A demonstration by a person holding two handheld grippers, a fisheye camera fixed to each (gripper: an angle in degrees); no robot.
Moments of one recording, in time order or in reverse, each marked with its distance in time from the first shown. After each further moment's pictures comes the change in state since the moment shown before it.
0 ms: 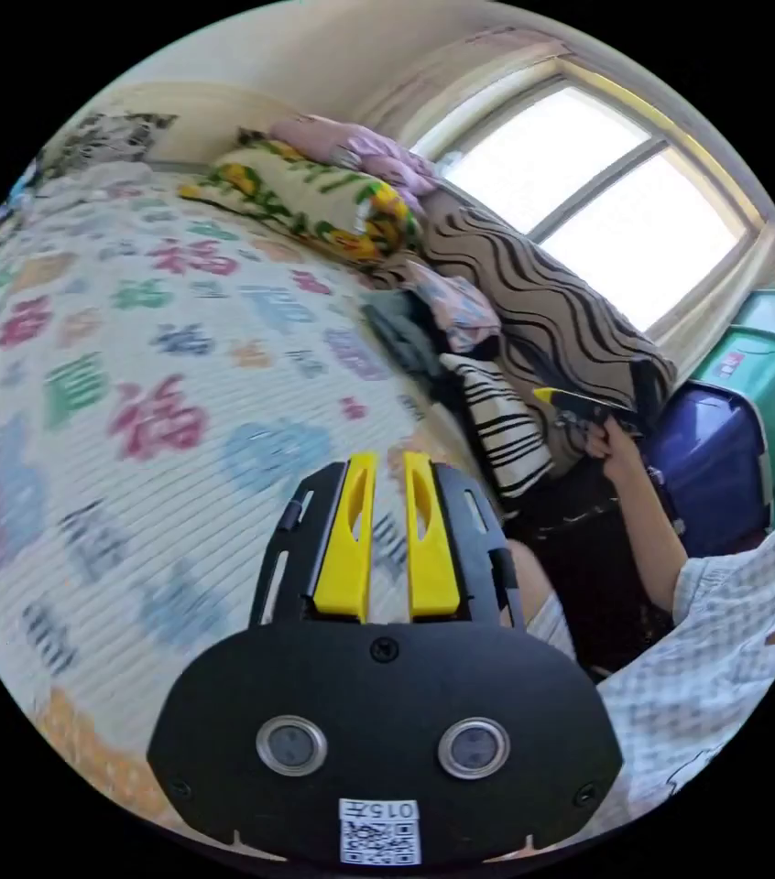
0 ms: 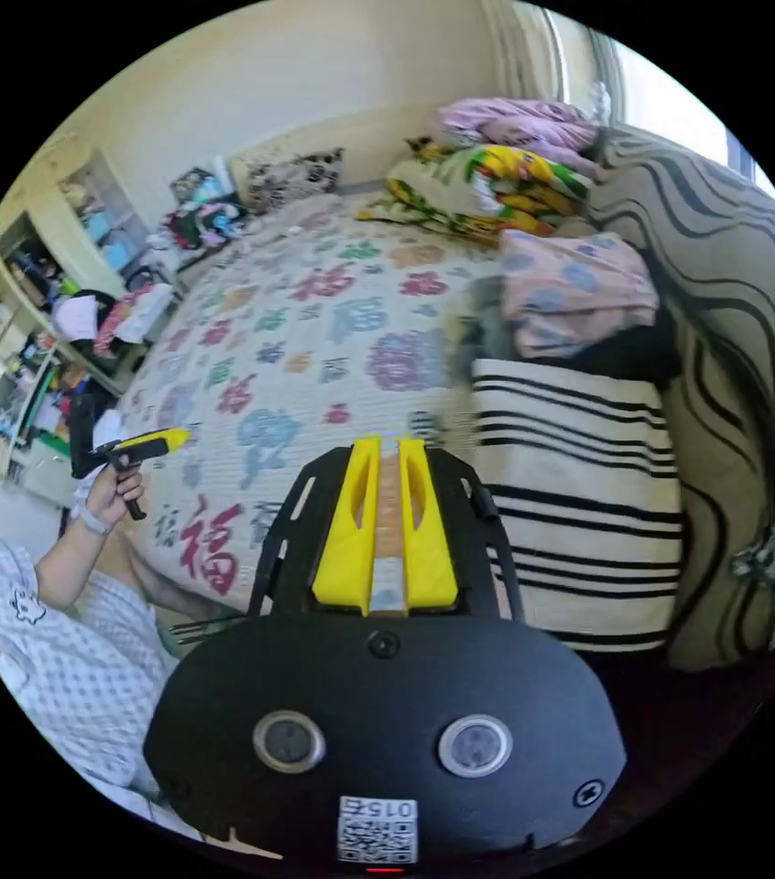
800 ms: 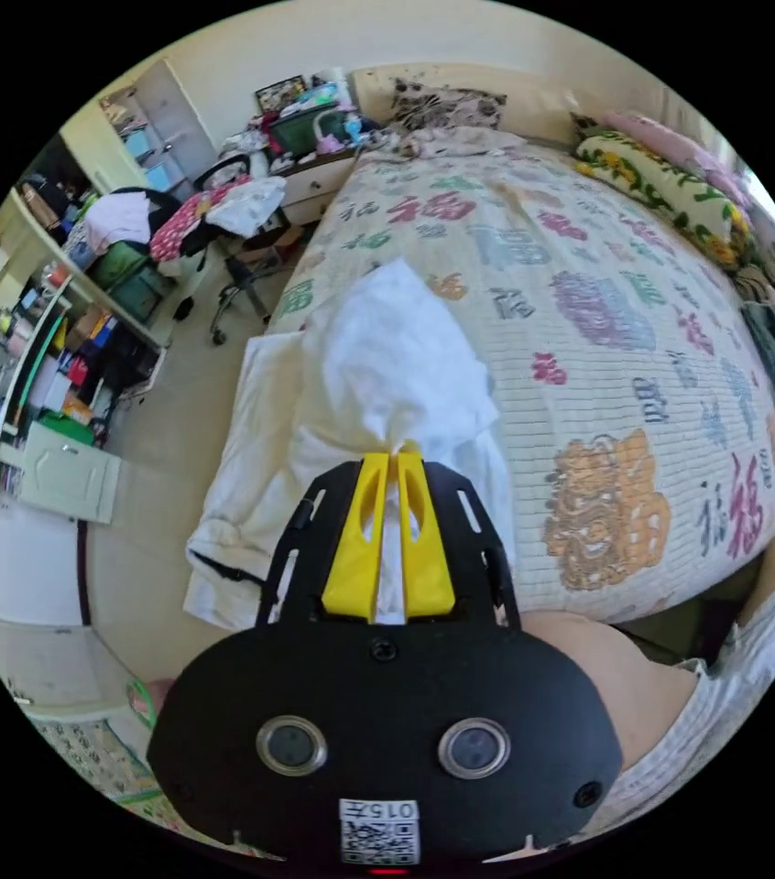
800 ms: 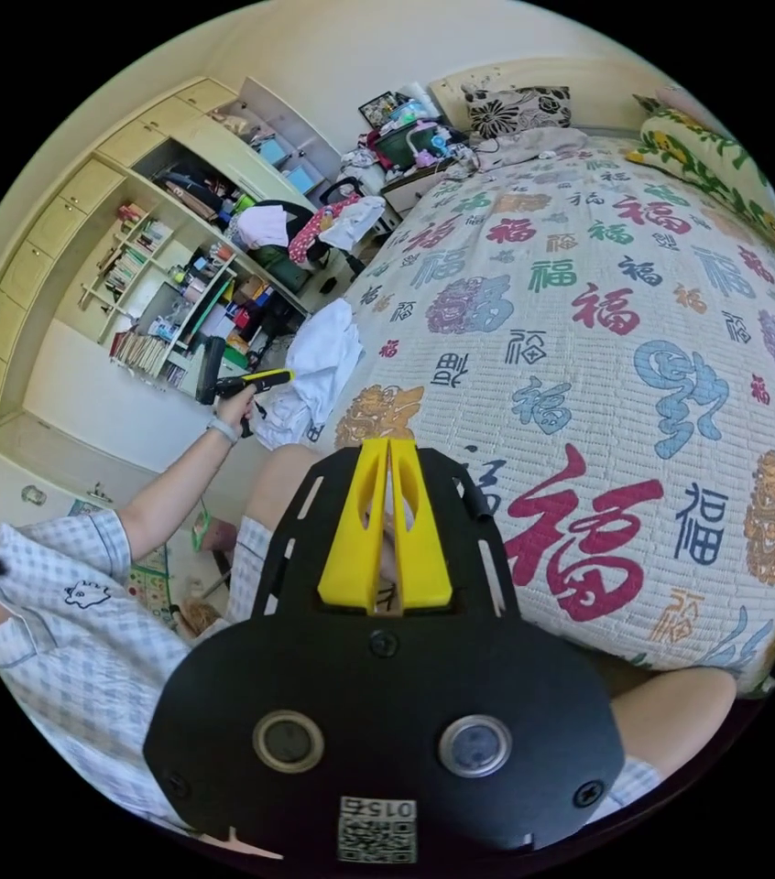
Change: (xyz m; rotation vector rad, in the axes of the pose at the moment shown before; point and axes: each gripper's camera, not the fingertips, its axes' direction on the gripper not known) left arm -0.096 0.157 -0.351 -0.103 -0.893 -0.289; right arm -0.313 0.108 0.115 -0.191 -0.486 -0.177
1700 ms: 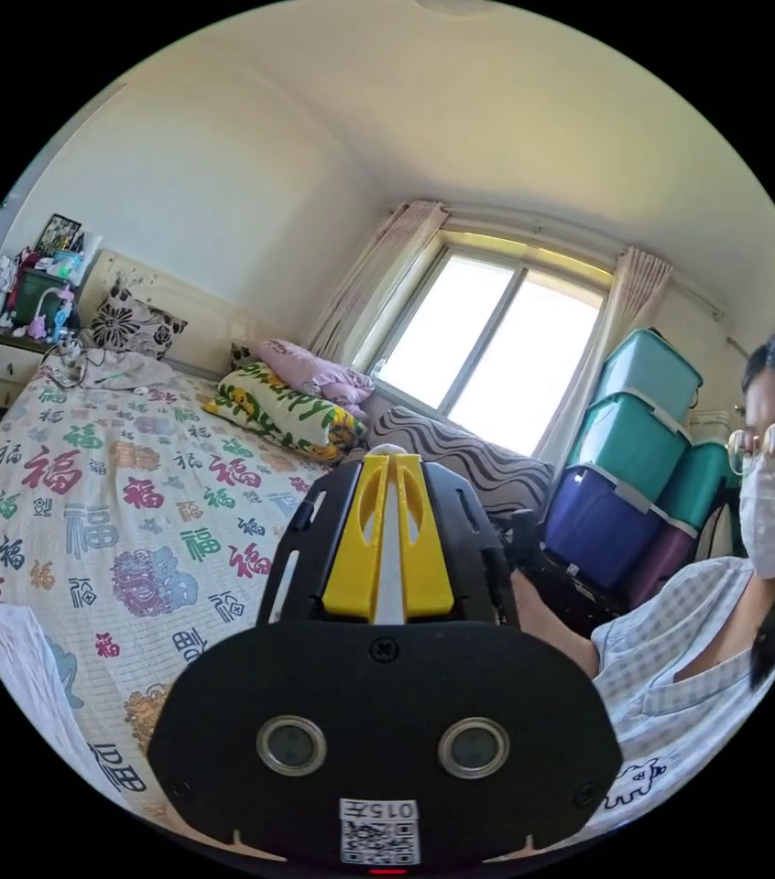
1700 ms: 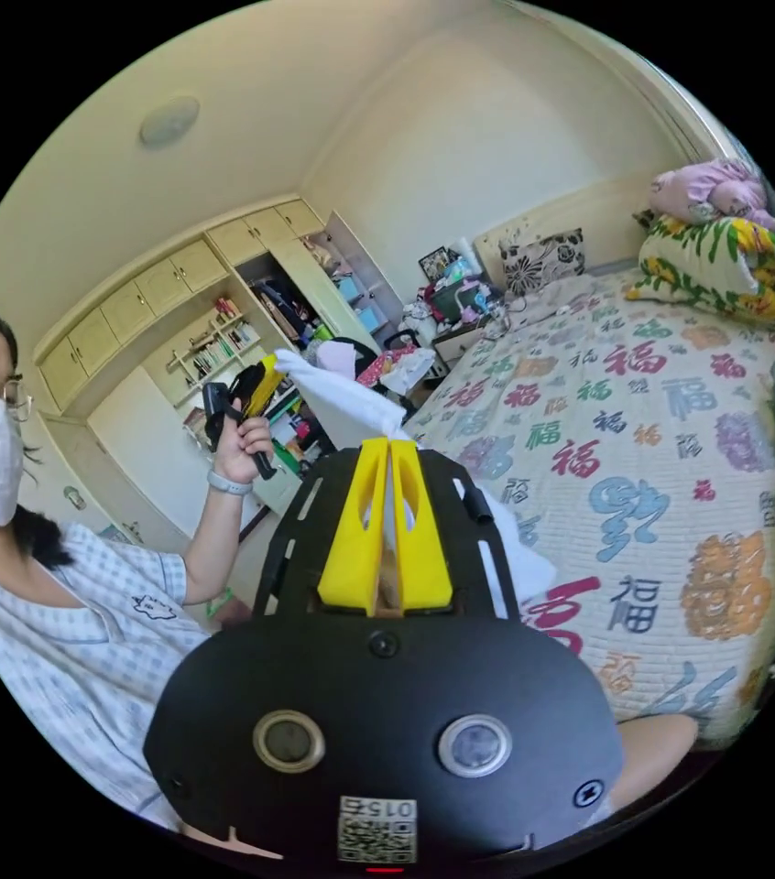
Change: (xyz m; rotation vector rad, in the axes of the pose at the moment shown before) left arm 0.037 -0.006 -0.333 0.682 1.097 0.183; right arm -0.013 0.044 -0.125 0.436 -0.079 -0.175
